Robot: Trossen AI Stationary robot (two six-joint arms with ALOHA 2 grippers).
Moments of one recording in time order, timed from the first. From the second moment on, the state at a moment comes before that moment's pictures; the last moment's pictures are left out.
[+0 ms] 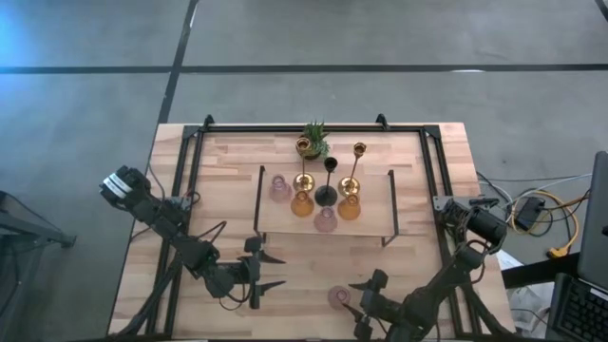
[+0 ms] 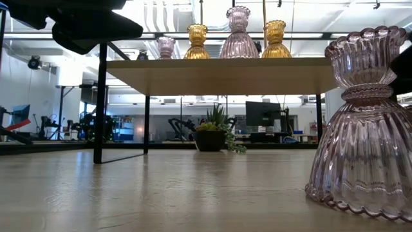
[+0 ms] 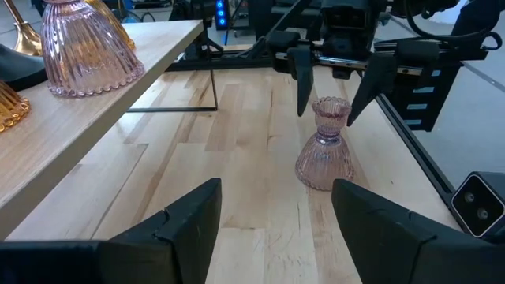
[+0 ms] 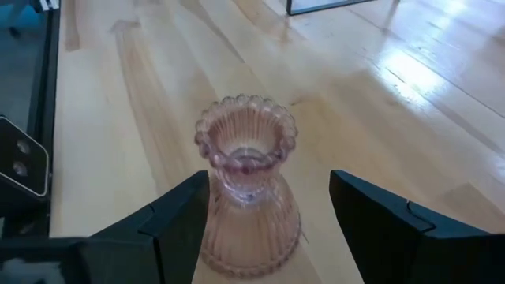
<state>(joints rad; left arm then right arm) -0.74 1.55 0.69 0.52 -0.76 -0.26 0.95 2.02 1.22 -0.40 0.99 1.21</state>
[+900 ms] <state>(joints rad) -0.74 1.55 0.69 0.52 -0.76 -0.27 0.89 2.07 1.22 -0.24 0.97 1.12</state>
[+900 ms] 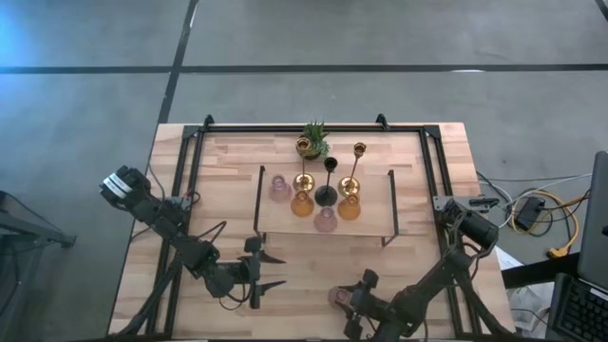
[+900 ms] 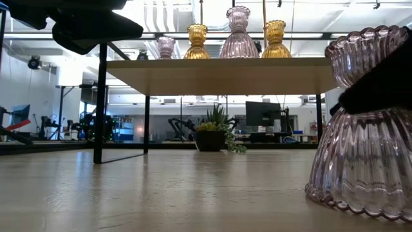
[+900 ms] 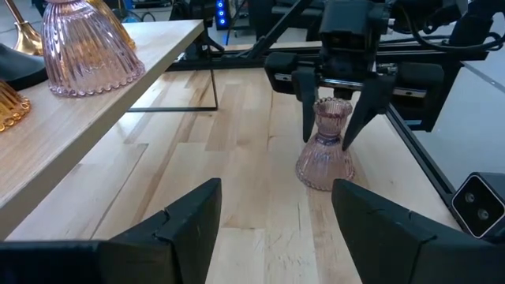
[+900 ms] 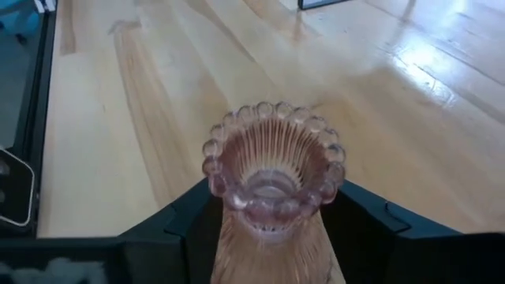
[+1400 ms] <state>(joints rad) -0.74 1.55 0.69 0.52 -0.76 -0.27 0.87 2.04 1.22 -0.24 0.99 1.07</state>
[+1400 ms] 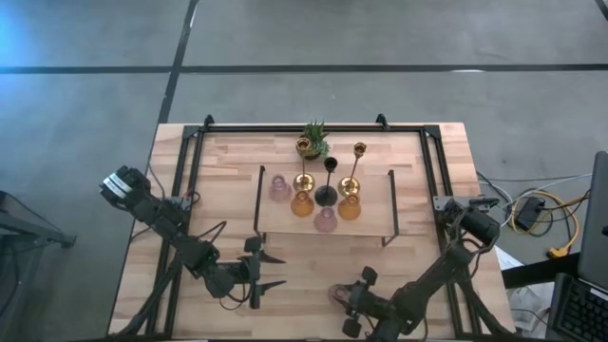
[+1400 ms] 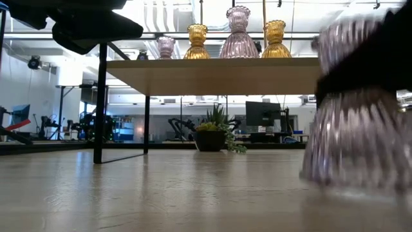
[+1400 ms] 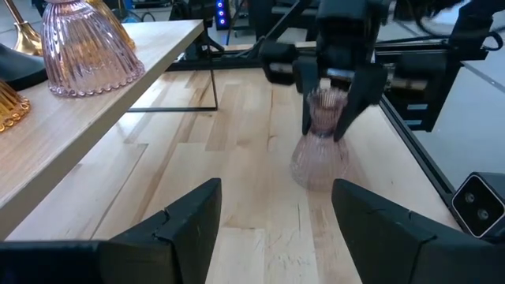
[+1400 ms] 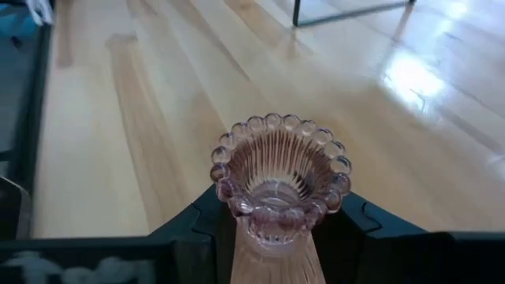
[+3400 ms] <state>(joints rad) -0.74 1.55 0.68 0.51 -0.76 -0.27 0.43 0.89 0.72 -0.52 0.93 0.61</state>
